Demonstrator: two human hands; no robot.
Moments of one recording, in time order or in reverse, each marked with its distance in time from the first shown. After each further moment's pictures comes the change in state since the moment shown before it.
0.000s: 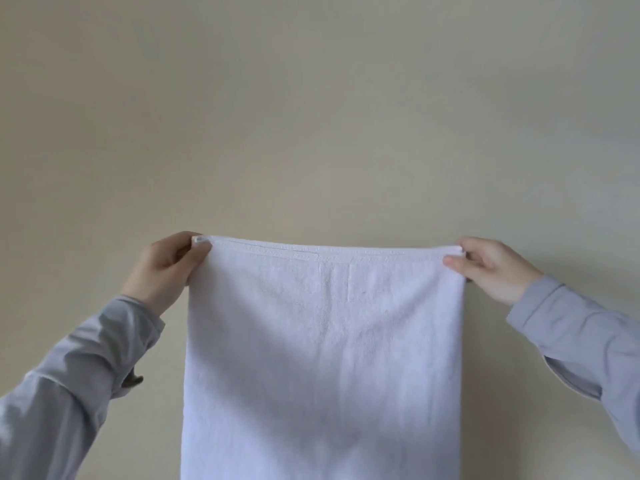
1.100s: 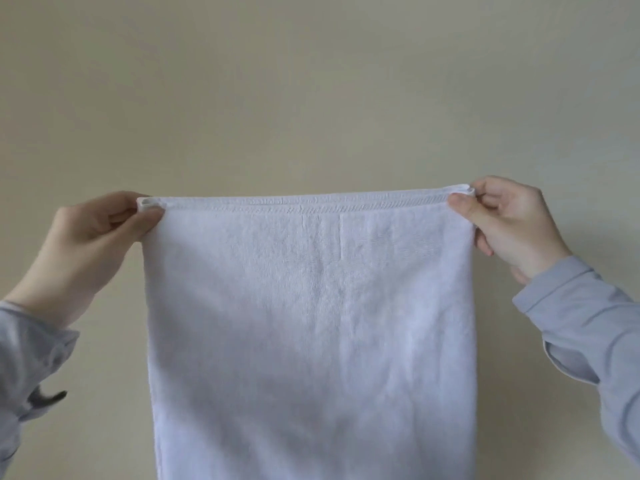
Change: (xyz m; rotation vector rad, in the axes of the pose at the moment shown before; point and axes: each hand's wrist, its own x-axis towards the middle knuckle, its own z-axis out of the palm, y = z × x) left_hand -0.018 0.062 -0.016 0.009 0.093 0.186; right_hand -0.012 -0.008 -0.063 0.449 0.373 -0.166
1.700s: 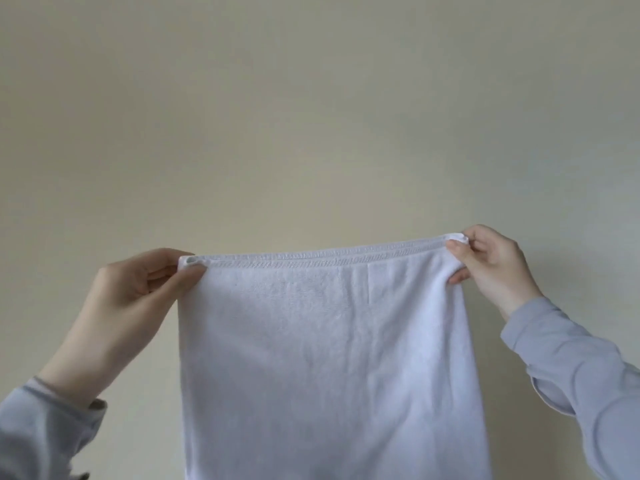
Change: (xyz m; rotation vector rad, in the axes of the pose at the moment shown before) left_hand -0.051 0.110 0.128 -0.064 -0.050 0.000; right_hand -0.019 0.020 -0.136 -0.225 0.151 0.129
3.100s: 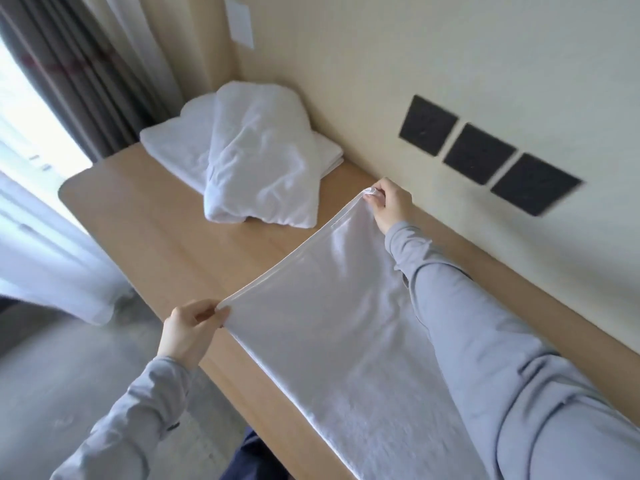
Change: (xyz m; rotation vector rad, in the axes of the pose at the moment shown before) left_hand -0.565 -0.184 -0.207 0.516 0.206 -1.707; right_hand -0.561 0.168 0.527 -0.043 -1.268 0.389
